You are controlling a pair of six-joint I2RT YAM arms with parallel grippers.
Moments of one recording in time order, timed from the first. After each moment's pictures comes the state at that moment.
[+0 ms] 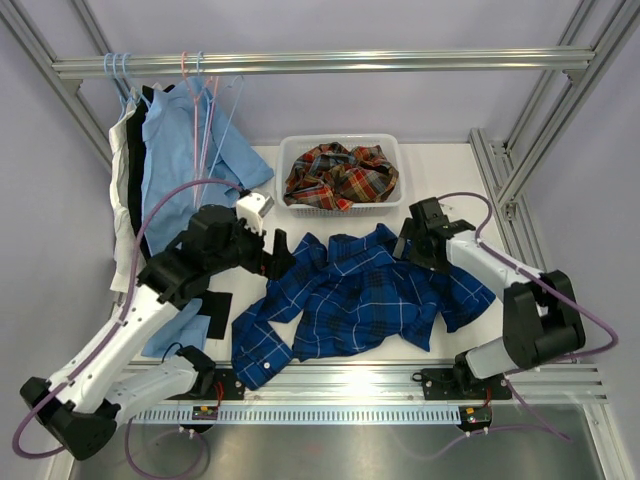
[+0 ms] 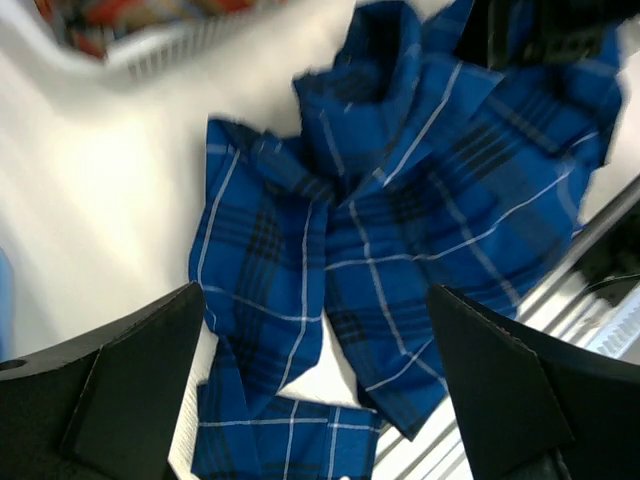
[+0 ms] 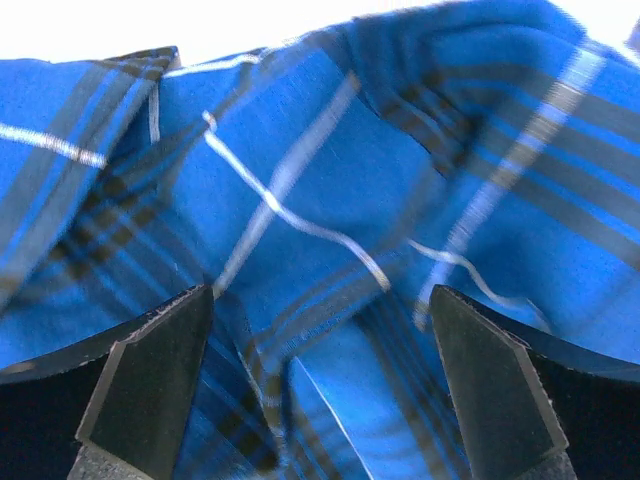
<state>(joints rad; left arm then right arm) -0.59 0.92 1.06 -0.66 0.18 -0.17 0.33 1.42 0.89 -0.58 0.21 0.67</state>
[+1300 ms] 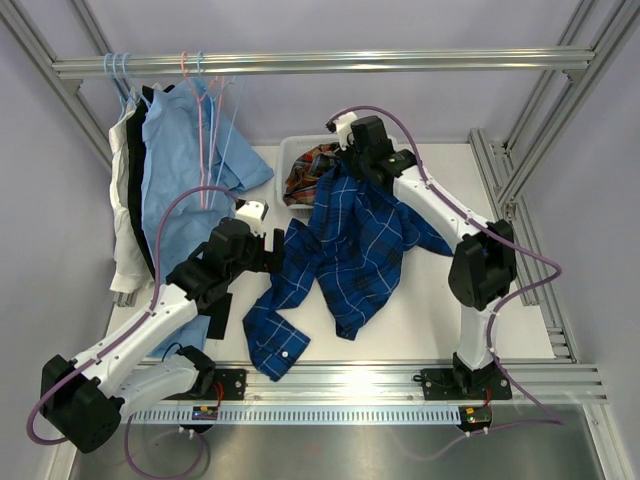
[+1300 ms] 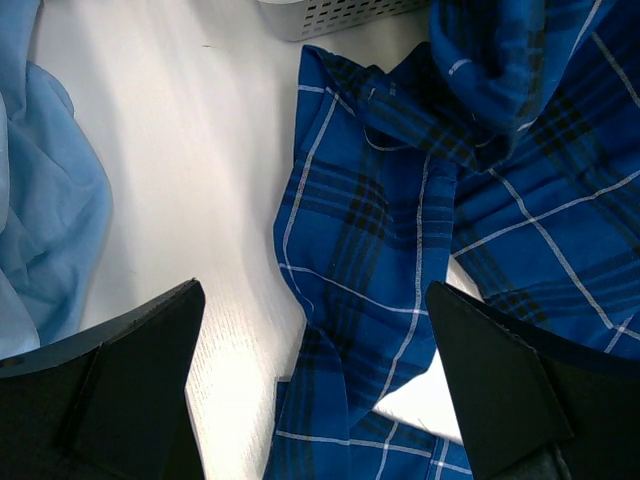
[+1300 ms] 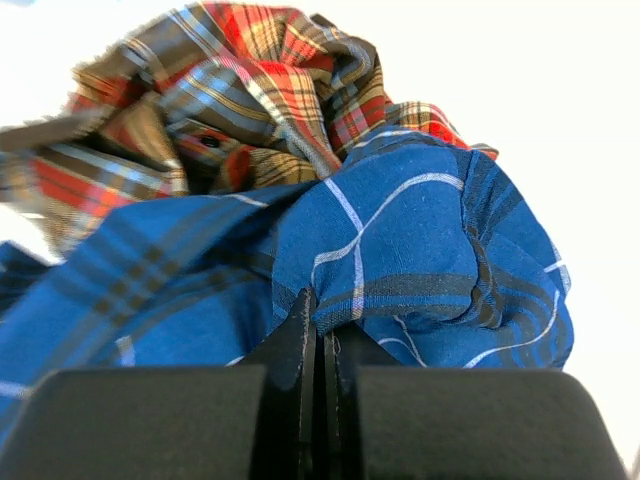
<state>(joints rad) -0.58 0.98 0.76 -0.37 -0.17 -0.23 0.52 1.93 1.80 -0.45 0.11 -0.23</state>
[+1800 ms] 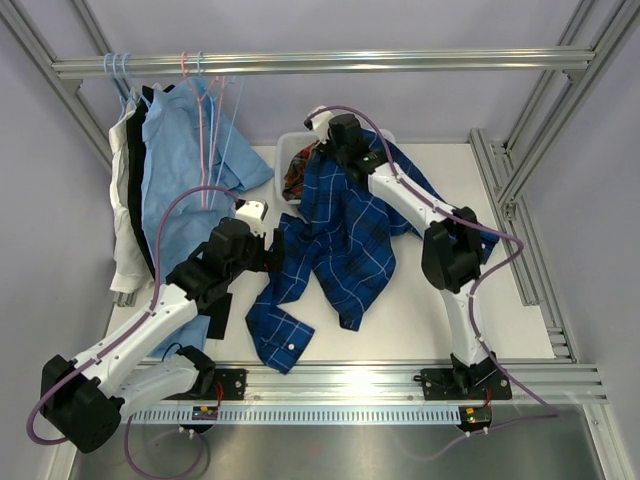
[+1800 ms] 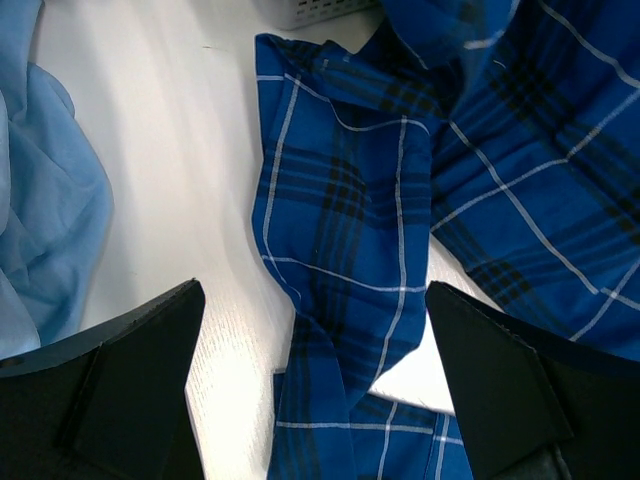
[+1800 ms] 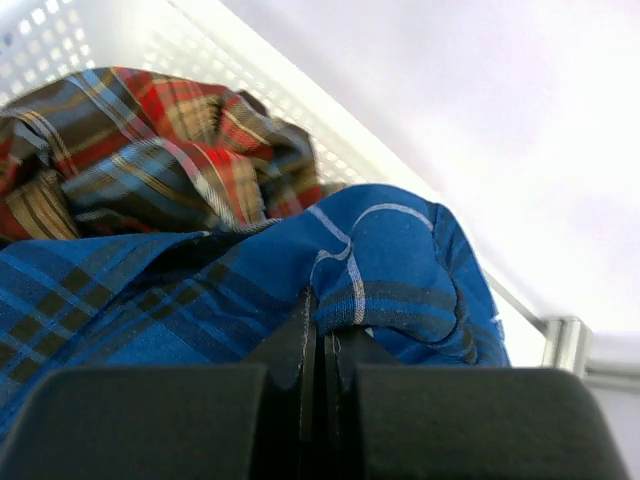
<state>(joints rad) -0.58 0.98 0.76 -0.36 -0.17 -0.23 0.56 2.16 1.97 -0.26 0.29 -0.47</state>
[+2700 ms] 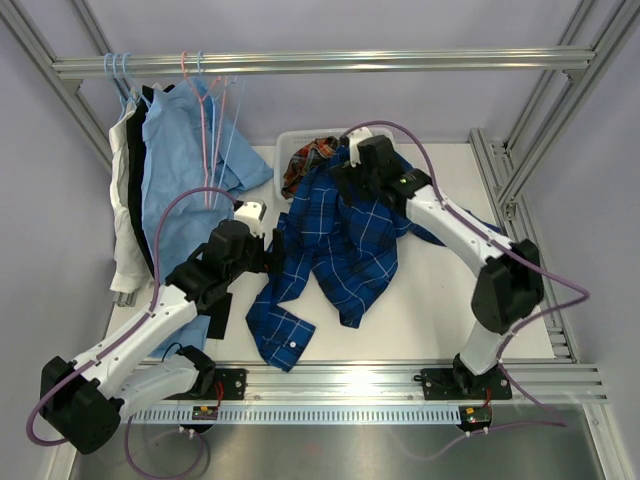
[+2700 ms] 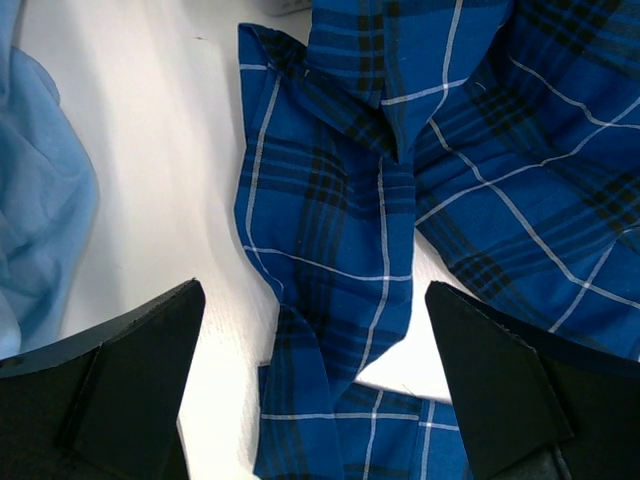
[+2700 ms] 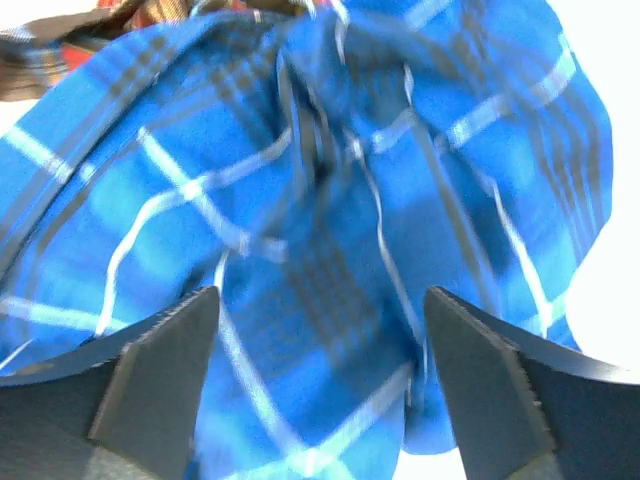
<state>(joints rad) -0.58 0.98 0.75 -0.36 -0.16 -0.26 0.57 1.79 1.59 -0.44 0.16 -0.08</state>
